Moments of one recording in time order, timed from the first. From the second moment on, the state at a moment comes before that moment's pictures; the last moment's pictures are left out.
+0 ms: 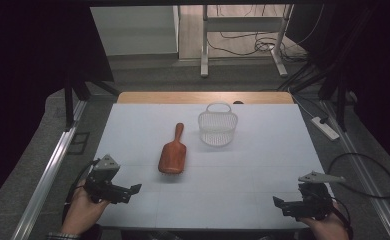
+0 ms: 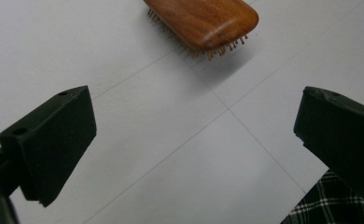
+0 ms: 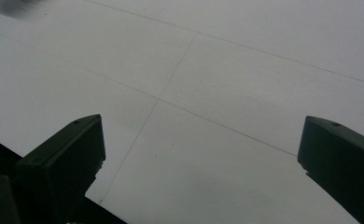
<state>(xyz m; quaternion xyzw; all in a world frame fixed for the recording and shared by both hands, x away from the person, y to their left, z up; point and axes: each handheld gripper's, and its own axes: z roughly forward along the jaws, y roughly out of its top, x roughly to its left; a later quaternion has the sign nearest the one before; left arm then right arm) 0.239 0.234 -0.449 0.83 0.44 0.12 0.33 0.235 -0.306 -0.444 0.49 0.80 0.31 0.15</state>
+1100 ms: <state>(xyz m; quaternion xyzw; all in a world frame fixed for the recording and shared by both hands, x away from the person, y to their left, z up) 0.299 0.204 -0.441 0.85 0.41 0.11 0.31 0.235 -0.306 -0.444 0.49 0.80 0.31 0.15</state>
